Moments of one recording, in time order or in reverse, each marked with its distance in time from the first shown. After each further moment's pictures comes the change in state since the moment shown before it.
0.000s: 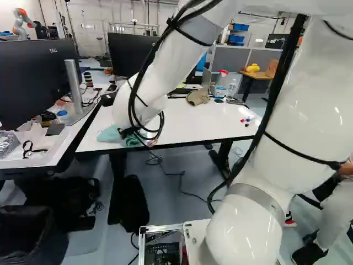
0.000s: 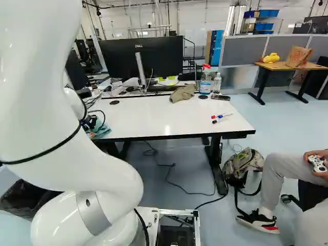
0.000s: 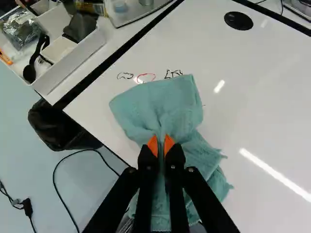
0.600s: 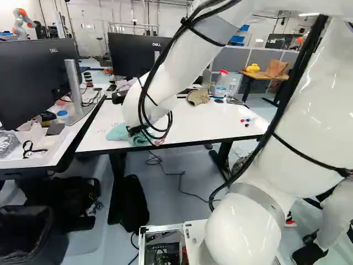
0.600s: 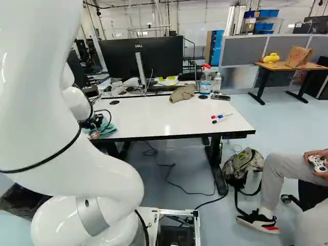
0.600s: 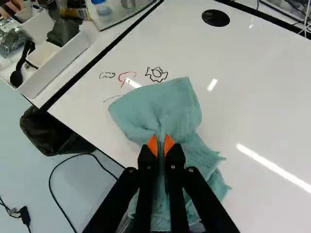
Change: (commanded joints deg) arm -2.9 3.4 2.1 0.0 0.0 0.0
